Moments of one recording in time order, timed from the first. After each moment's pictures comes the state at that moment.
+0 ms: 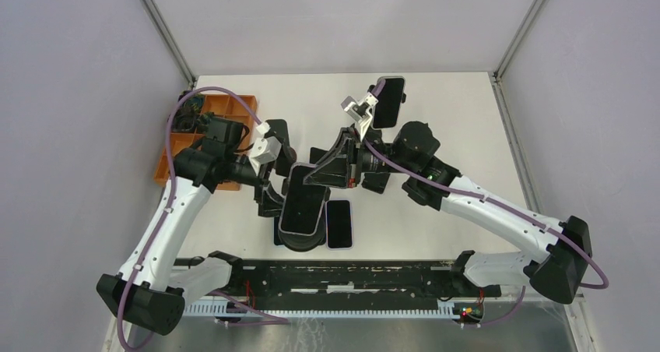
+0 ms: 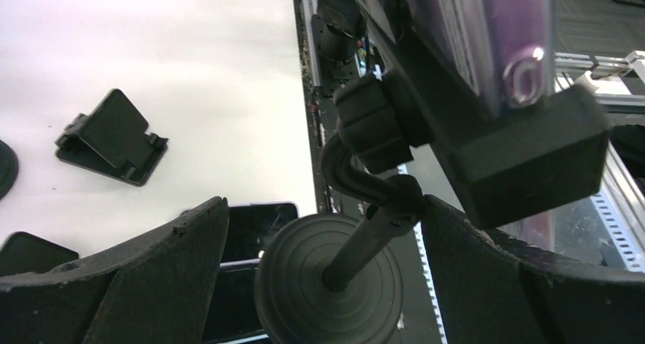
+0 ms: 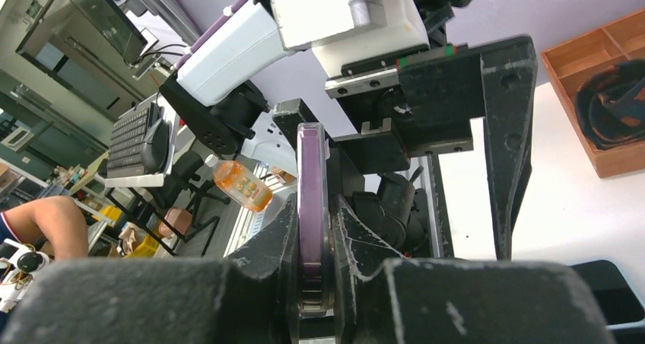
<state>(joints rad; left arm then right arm) -0.30 1.06 1.15 -1.03 1.35 0.76 0.89 1.24 1.06 0.39 -0.70 0.77</state>
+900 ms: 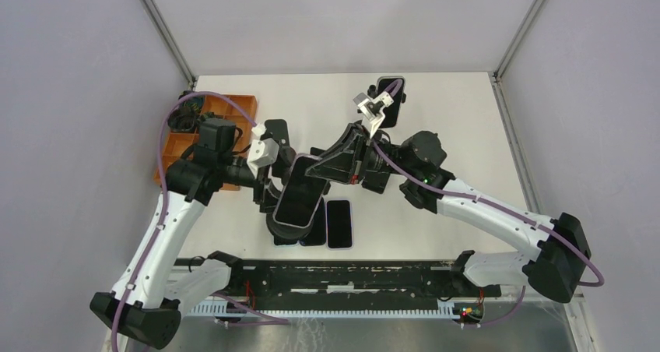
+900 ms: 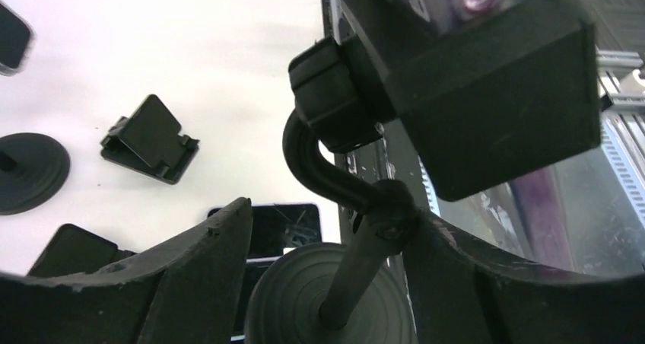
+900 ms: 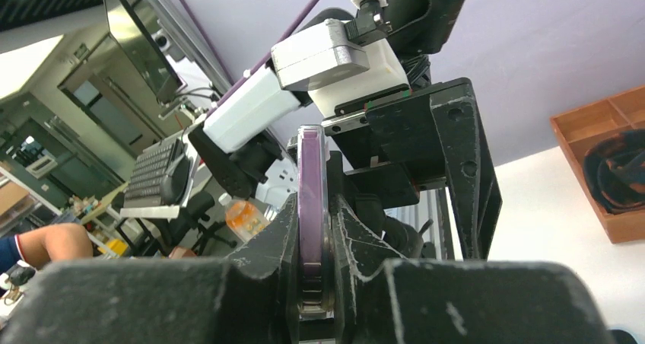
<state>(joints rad) -0.31 0.98 1.13 -0.94 1.27 0.67 0.89 1.24 0.99 0.66 -0.68 0.85</state>
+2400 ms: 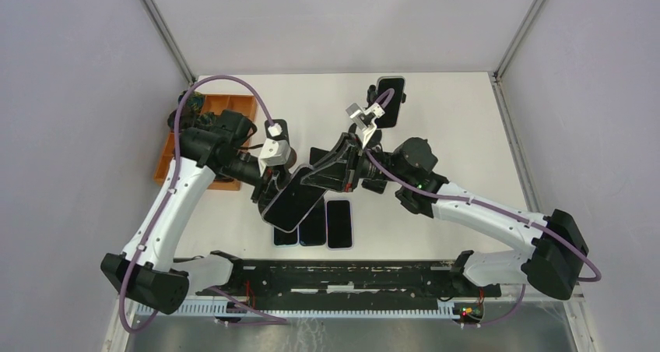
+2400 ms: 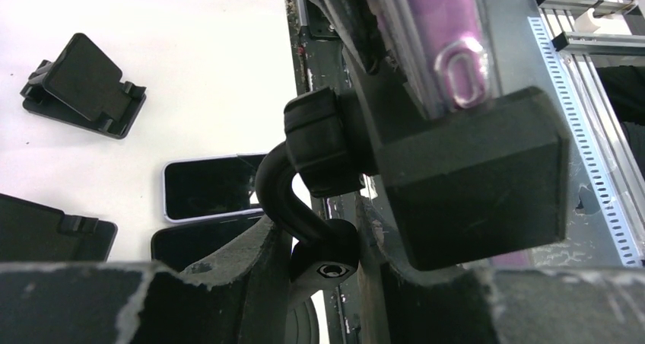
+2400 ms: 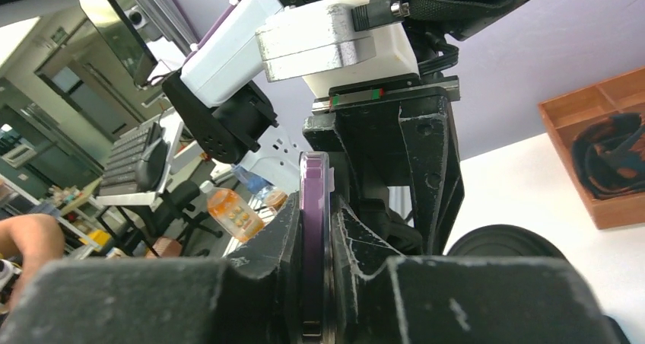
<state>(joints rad) -0.33 1.20 1.34 -1.46 1.21 1.09 0.92 1.27 0.92 0.72 -0.65 0.81</state>
